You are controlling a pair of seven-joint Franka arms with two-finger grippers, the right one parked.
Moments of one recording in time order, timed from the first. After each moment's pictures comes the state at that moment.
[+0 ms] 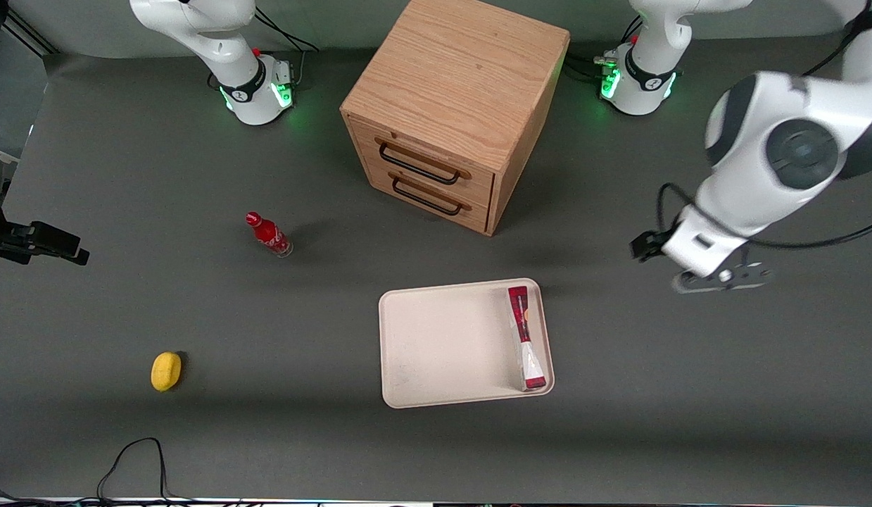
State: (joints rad) arm 0.03 0.06 -0.22 -1.86 0.08 1.84 -0.26
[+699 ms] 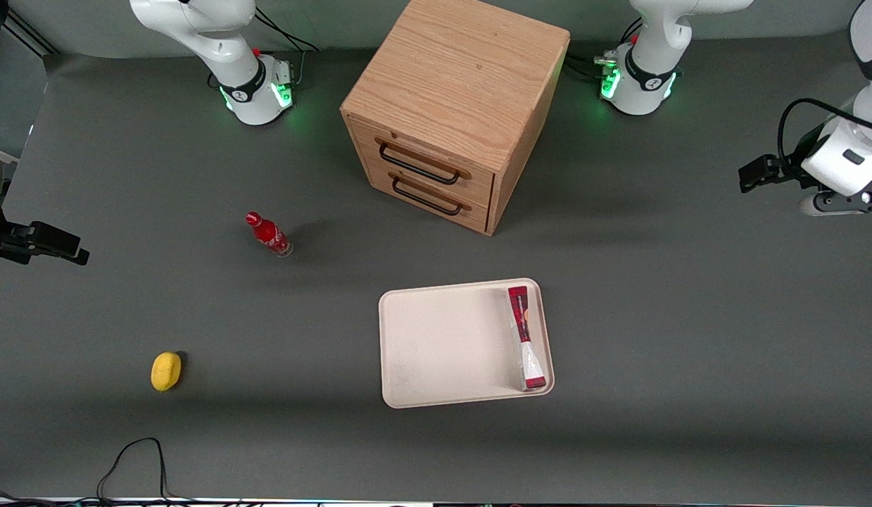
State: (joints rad) arm -0.07 -0.14 0.06 -1.89 0.06 1.61 -0.04
